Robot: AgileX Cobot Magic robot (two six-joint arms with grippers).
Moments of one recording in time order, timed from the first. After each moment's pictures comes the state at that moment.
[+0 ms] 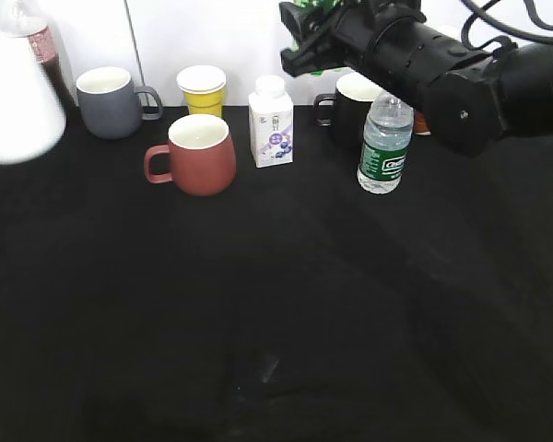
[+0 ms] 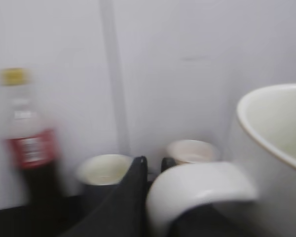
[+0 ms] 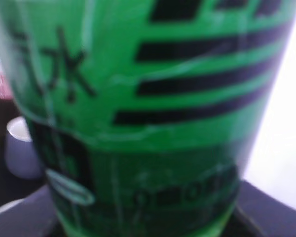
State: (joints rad) left arm 0.13 1.74 -0.53 0.20 -1.14 -0.11; right arm 0.51 1.91 -1.12 -0.06 -0.76 -0.12
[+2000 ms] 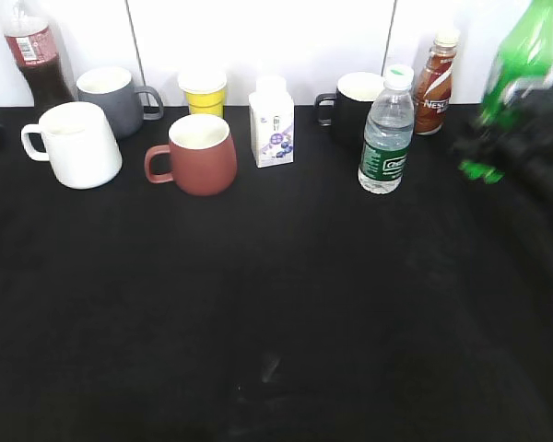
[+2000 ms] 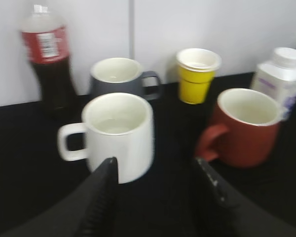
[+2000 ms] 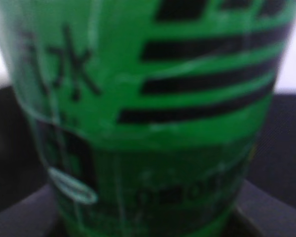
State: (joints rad) left arm 0.08 1.36 -0.43 0.64 -0.63 -0.46; right arm 0.04 2.21 -0.93 -0.02 -1.03 0.03
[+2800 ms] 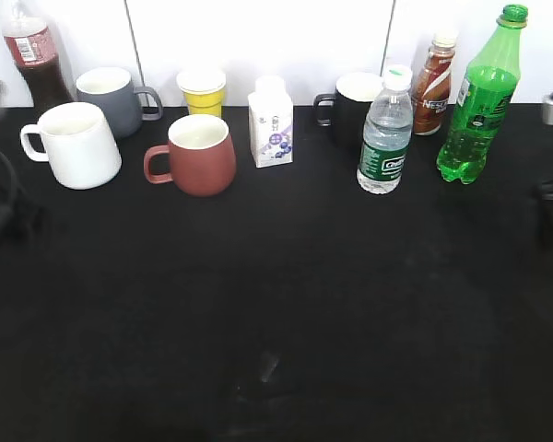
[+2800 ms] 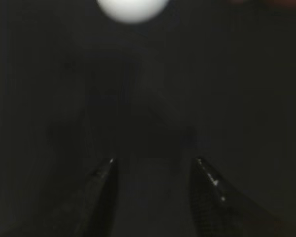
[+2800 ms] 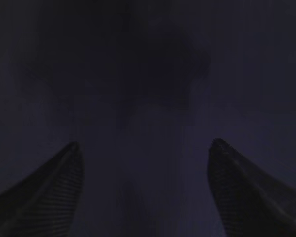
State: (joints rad) left arm -0.40 1.36 -0.79 0.34 0.68 -0.41; right arm 0.08 1.63 -1.01 -0.04 0.83 0.05
